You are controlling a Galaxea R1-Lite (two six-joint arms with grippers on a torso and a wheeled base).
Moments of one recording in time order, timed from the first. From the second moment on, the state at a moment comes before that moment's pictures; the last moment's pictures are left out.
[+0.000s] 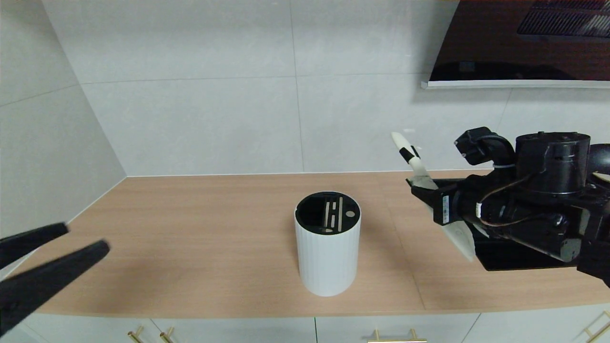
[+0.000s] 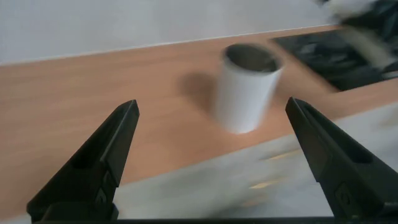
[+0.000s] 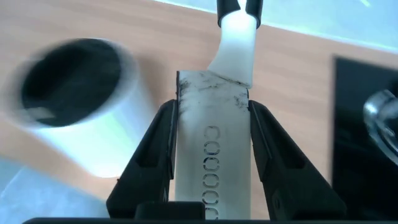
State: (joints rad) left arm -0.15 0.84 -0.58 -0.15 -0.33 -0.18; right arm 0.52 1.62 -0.79 -0.59 -0.15 0.01
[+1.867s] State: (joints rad) left arm -0.65 1.94 -1.07 -0.80 -0.28 -0.70; right arm 0.90 1.64 -0.80 -0.60 -0.26 0.14
